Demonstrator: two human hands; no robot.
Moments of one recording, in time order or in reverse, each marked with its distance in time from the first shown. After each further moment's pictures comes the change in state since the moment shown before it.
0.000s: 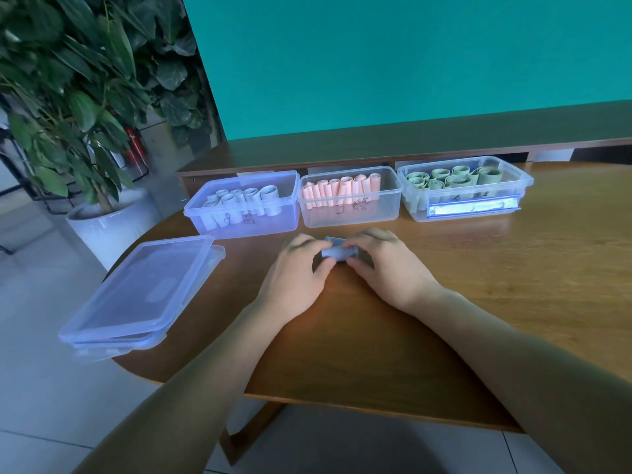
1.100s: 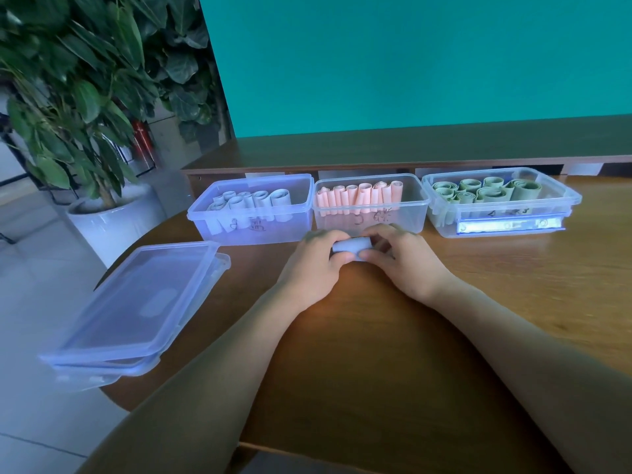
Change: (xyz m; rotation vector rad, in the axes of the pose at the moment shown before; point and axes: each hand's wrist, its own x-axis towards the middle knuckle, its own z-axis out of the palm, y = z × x) left_hand 0.054 -0.020 0.015 -0.093 -0.054 -0.043; right_hand 0.052 0.025 0.010 0.152 -0.050 0.087
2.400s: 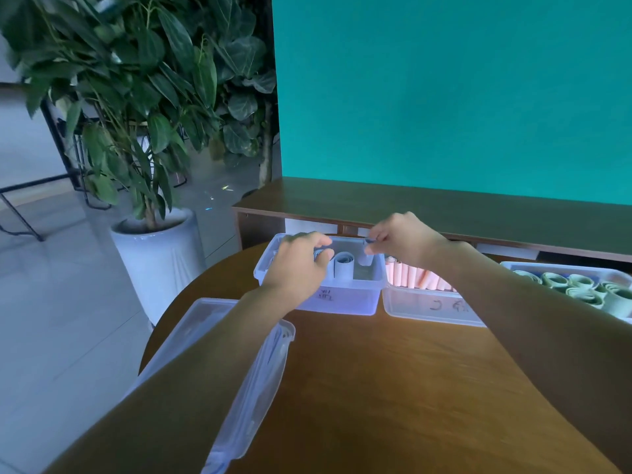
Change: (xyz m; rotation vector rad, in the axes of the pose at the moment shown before) left_hand 0.054 -0.076 -0.136 0.035 0.259 -0.155; right_hand 0.201 -0.082 -0.002 -0.267 -0.201 -0.061
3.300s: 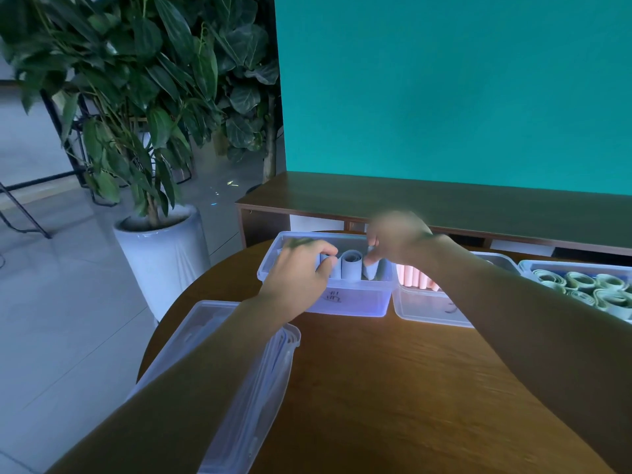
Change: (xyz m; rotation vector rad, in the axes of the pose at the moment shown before) left_hand 0.001 -0.018 0.007 0.039 -0.026 0.109; right_hand 0.029 -0.020 0.017 -0.448 -0.111 0.055
